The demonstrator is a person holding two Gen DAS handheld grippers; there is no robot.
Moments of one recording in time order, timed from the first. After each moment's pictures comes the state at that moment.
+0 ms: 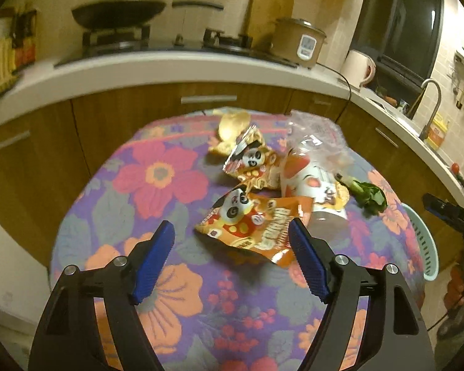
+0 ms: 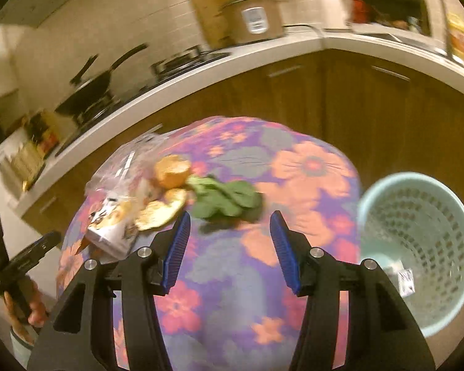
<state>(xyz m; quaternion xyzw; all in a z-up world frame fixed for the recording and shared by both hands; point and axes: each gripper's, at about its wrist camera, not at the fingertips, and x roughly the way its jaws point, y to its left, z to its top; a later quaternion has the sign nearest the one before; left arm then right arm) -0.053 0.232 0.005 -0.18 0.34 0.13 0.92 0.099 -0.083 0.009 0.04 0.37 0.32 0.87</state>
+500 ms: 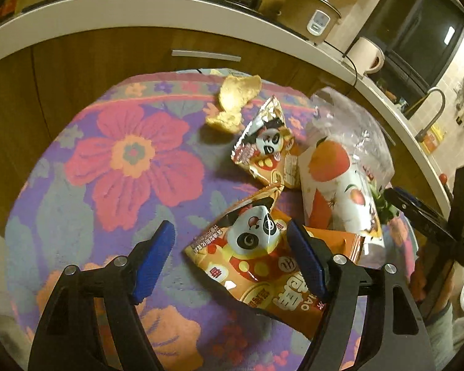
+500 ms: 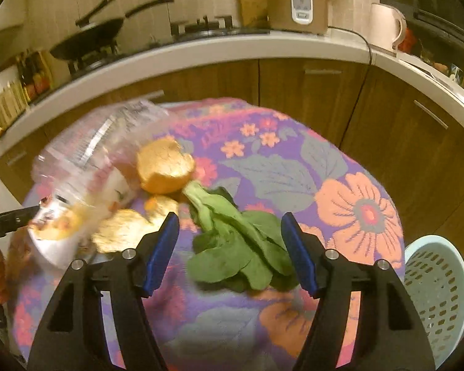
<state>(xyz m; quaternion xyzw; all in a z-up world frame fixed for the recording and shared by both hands) 0.003 0.262 -0.041 -0.24 0.39 0.08 0.88 0.154 -0.006 -0.036 -0.09 0.37 0.31 0.87</state>
